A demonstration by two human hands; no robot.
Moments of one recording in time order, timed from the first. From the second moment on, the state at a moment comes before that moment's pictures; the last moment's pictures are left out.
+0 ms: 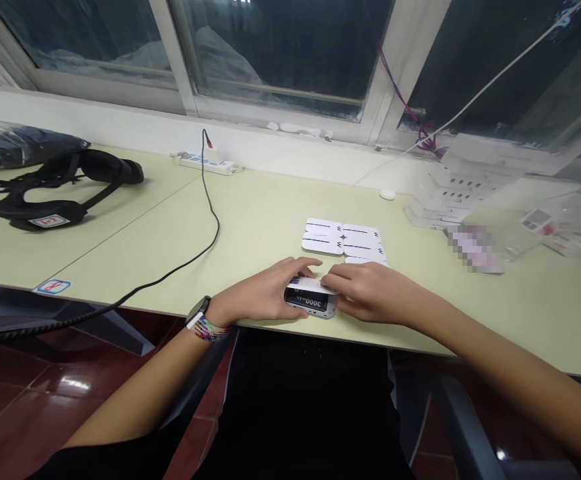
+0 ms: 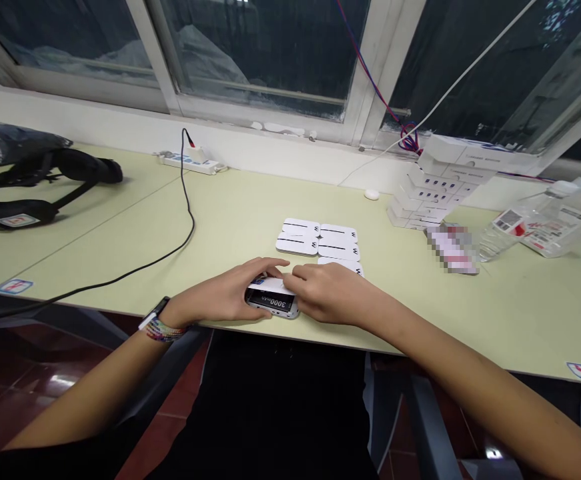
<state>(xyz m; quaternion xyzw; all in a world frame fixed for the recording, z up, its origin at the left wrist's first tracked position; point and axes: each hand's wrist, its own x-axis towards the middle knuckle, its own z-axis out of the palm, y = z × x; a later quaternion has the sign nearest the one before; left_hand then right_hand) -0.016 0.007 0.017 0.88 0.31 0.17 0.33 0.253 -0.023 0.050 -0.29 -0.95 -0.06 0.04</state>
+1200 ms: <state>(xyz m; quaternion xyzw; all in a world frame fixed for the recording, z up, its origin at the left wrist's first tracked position) -0.036 0.011 0.023 0.87 0.34 0.16 0.31 0.343 -0.011 0.015 -0.69 -0.67 0.11 0.27</state>
